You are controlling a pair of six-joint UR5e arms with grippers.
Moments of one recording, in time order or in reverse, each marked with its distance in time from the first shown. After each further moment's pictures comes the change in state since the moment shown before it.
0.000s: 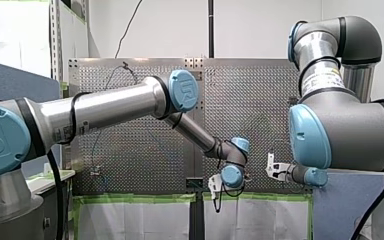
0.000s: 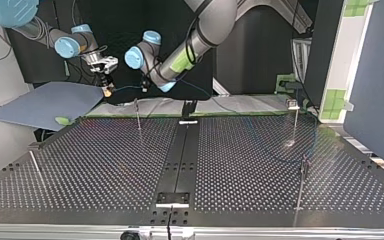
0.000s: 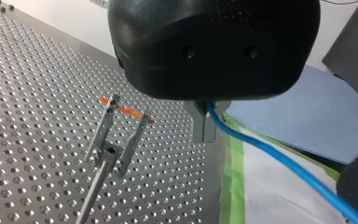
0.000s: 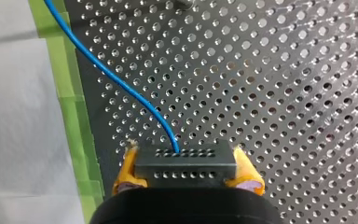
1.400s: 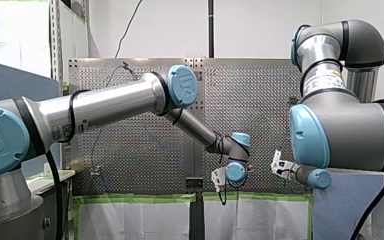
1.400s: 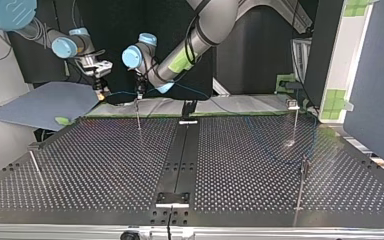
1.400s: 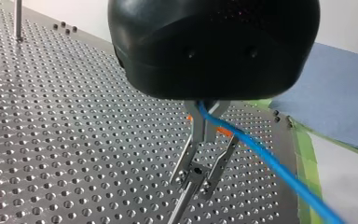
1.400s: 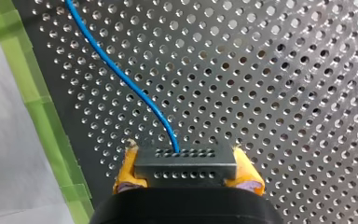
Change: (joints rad) left arm -0.003 0.029 0.000 0.128 -0.052 0.001; right arm -0.033 0.028 -0.032 -0.086 -0.008 0.189
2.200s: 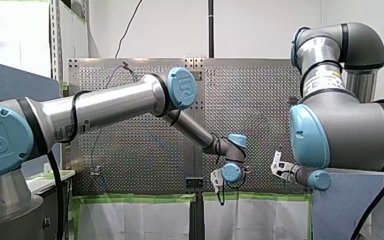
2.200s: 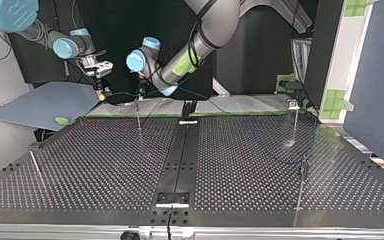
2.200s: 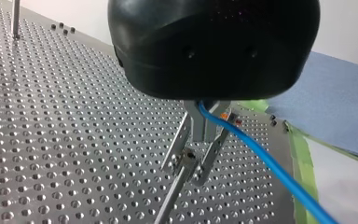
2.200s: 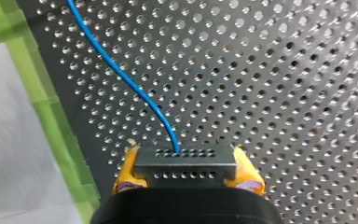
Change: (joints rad) left arm 0.030 -0.009 0.000 0.007 0.074 -0.002; right arm 0.004 0.026 -0.014 -0.002 -0.001 0.000
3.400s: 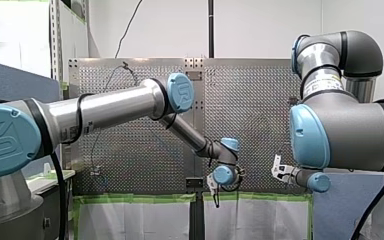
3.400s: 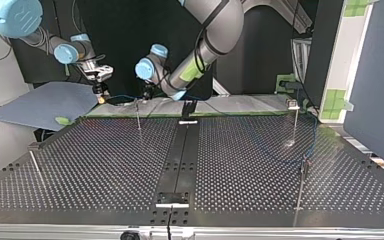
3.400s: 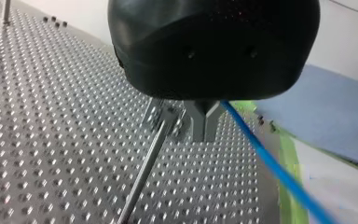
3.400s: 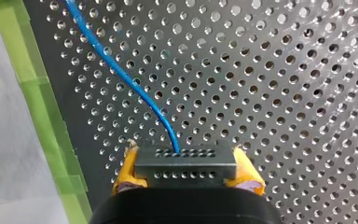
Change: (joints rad) left arm 0.058 -0.026 0.000 0.012 0.119 -0.003; right arm -0.001 0.046 -0.083 0.032 0.008 -0.058
